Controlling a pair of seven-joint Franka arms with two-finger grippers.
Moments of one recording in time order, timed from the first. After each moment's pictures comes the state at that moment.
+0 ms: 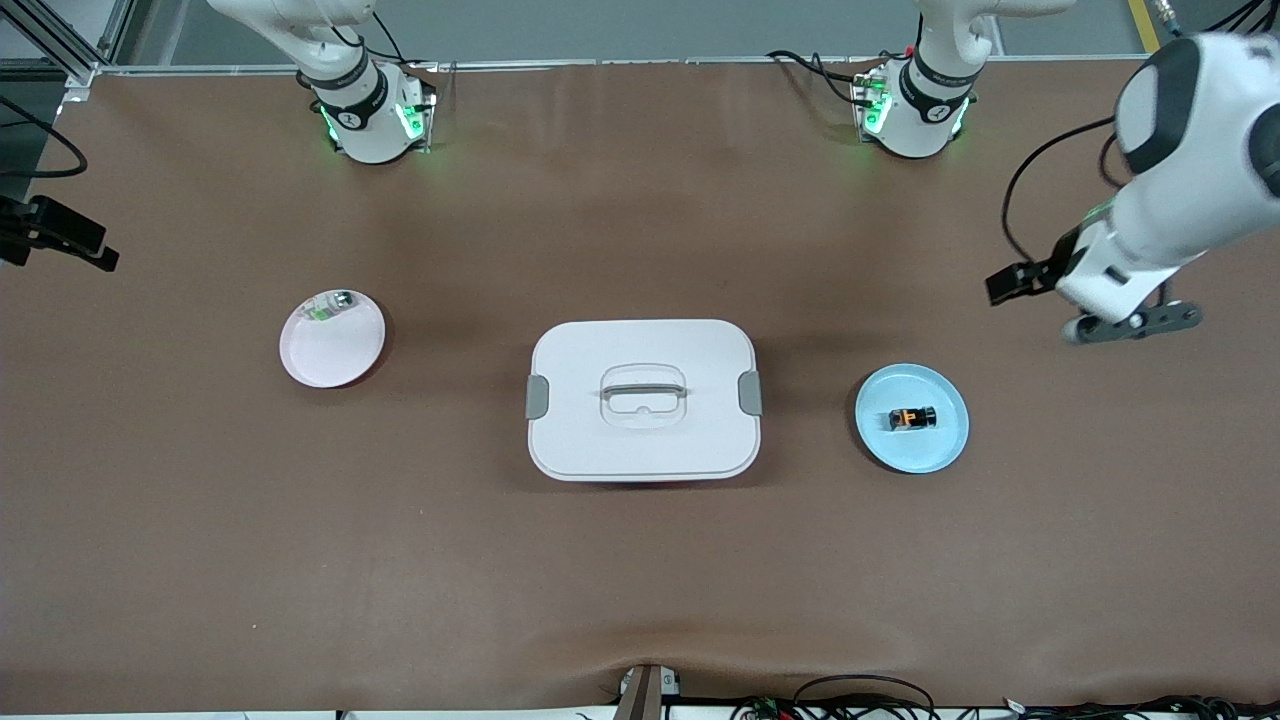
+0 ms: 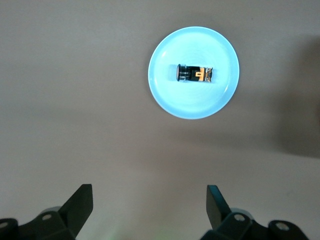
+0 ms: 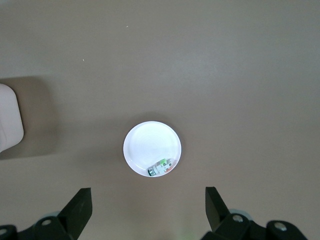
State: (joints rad) left arm -0.10 0.02 -0.02 -1.96 0.02 1.83 -0.27; right arm -0.09 0.00 0.00 -1.51 0.01 1.49 -0.01
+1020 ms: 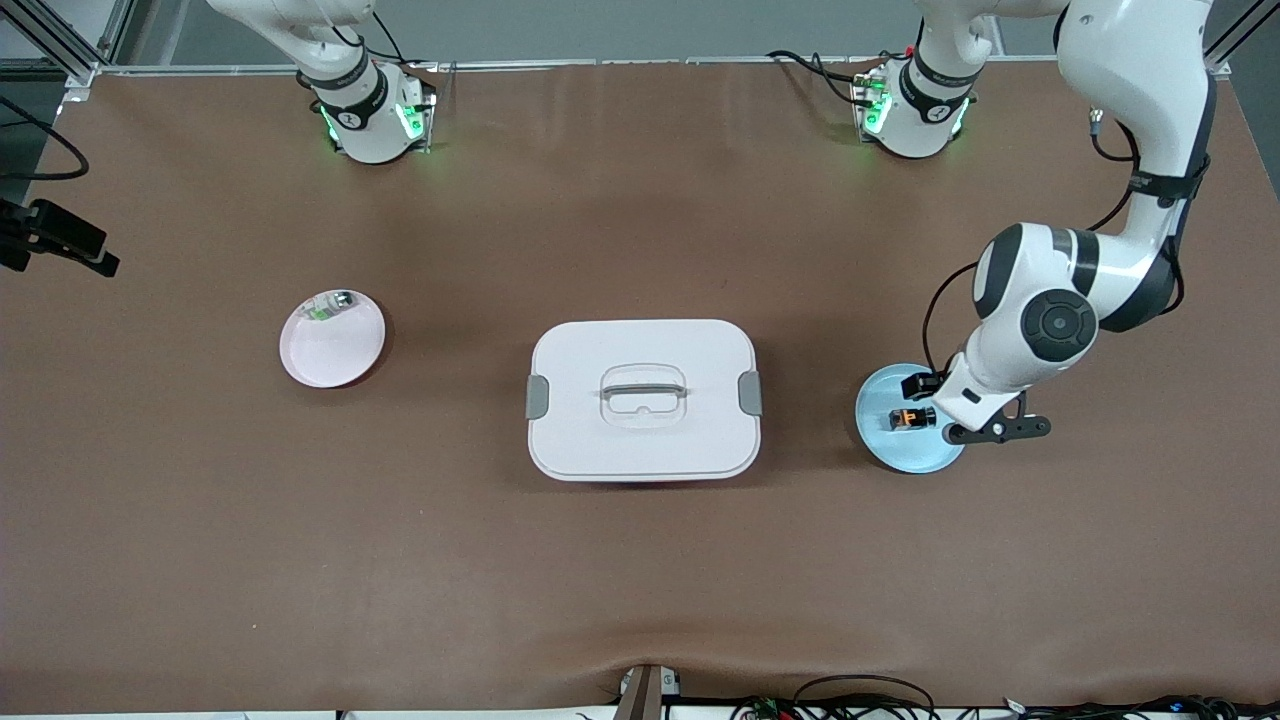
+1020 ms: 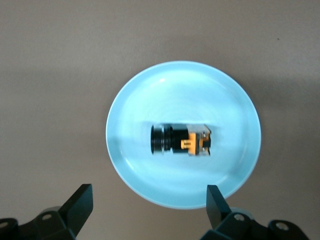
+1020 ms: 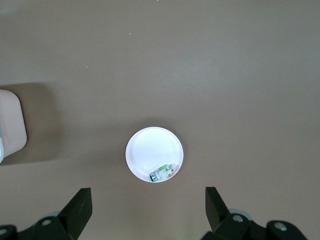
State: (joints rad) left arm -0.11 0.38 -0.07 -1.96 0.16 2.24 -0.33; right arm -0.09 0.00 0.00 -1.51 0.01 1.51 0.00
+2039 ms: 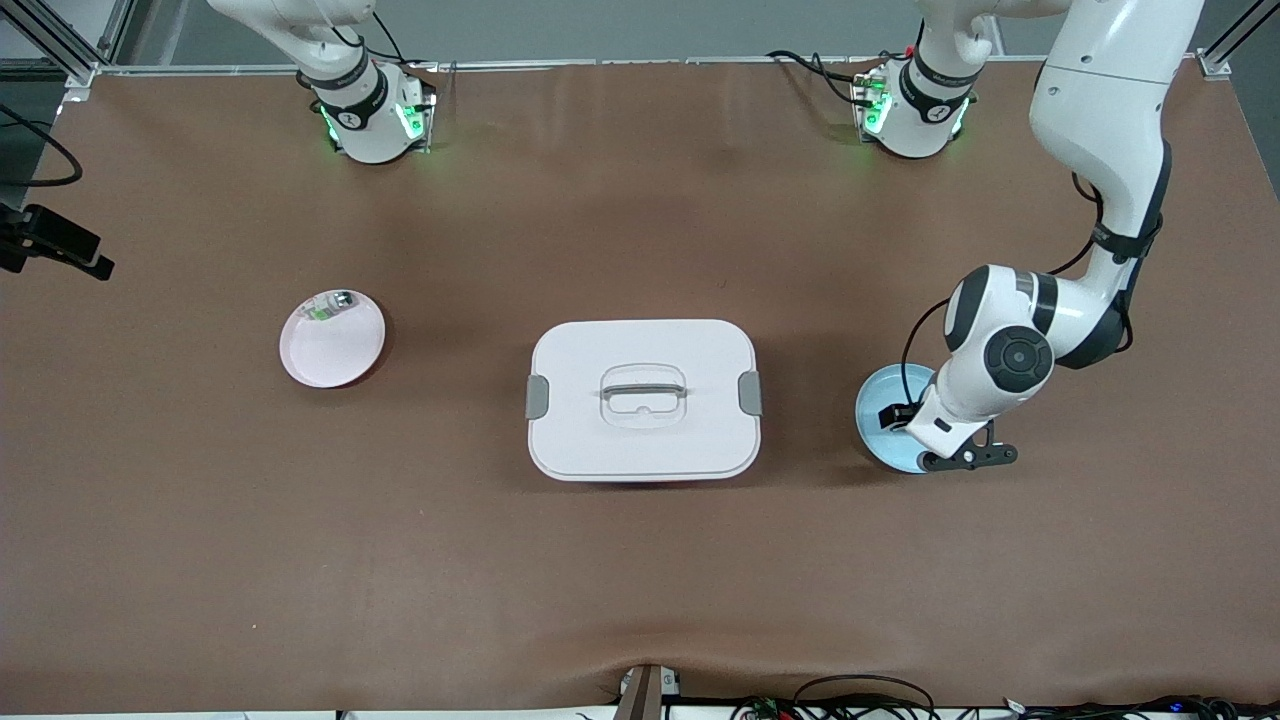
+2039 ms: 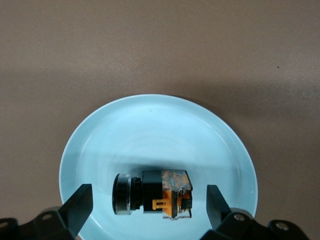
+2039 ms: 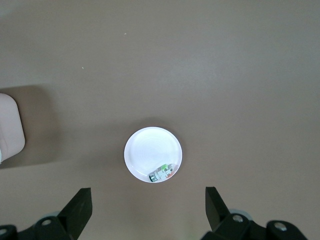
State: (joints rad) left arm -0.11 0.54 -0.08 -1.89 0.17 2.36 -0.38; right arm -0.09 0.01 -0.01 -1.51 0.01 1.52 0.01
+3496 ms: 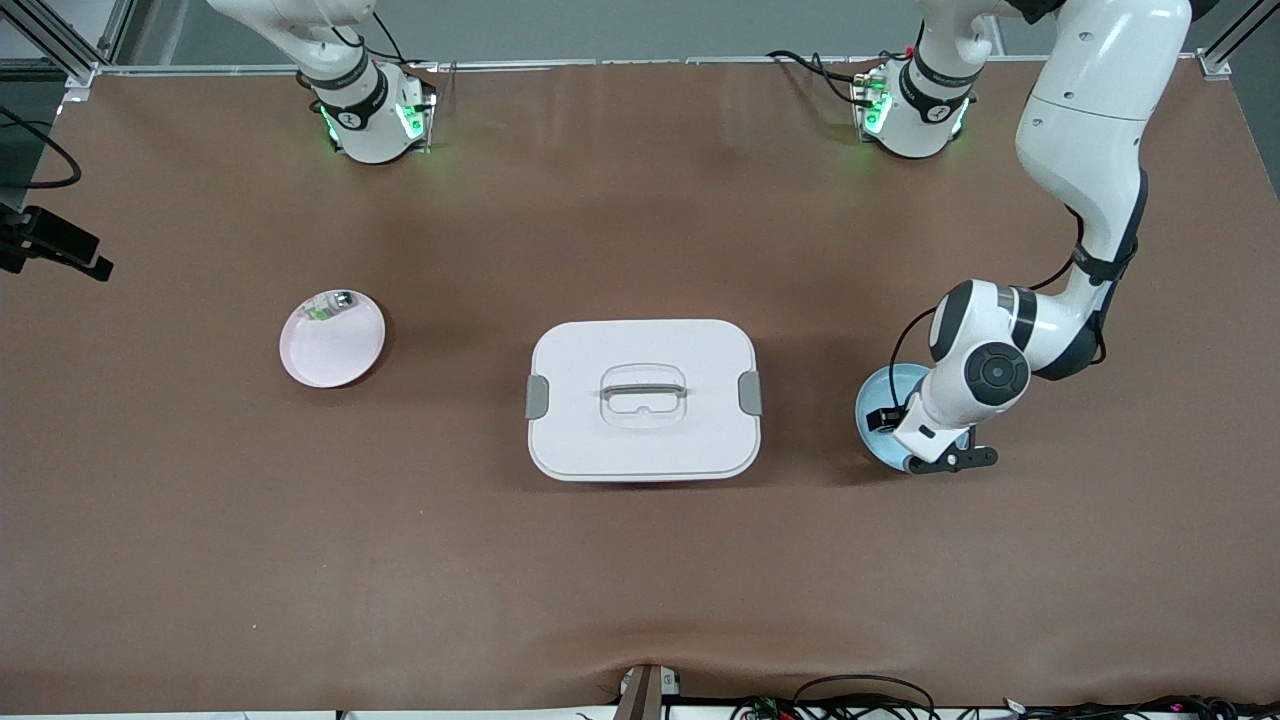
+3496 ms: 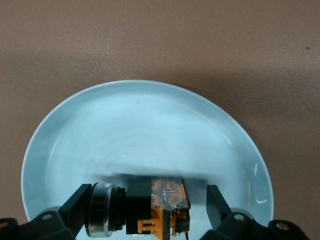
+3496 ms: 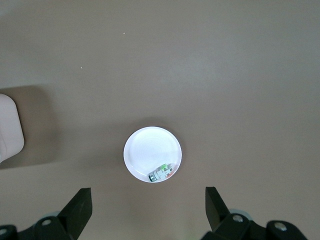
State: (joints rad) left arm -0.11 0.60 -0.09 -1.89 0.17 2.39 -0.41; right arm -0.09 0.01 -0.01 -1.51 0.01 1.52 0.01
